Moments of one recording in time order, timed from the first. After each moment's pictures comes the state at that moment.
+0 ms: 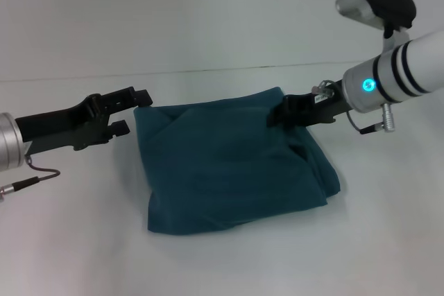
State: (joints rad) left arm -0.57 -2.16 0.66 0.93 2.07 1.35 -2.58; right arm 0.97 2.01 -0.88 -0.49 -2.46 -1.03 2.70
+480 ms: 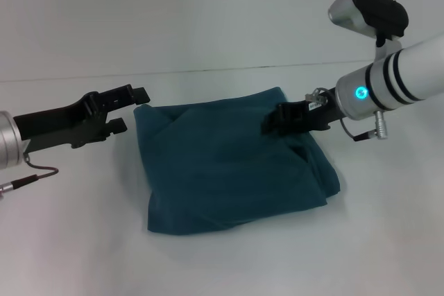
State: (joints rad) left arm -0.57 -2.16 0.66 0.93 2.07 1.34 -2.58; right arm 0.98 2.02 -0.89 -0.46 -2.46 -1.00 2.70
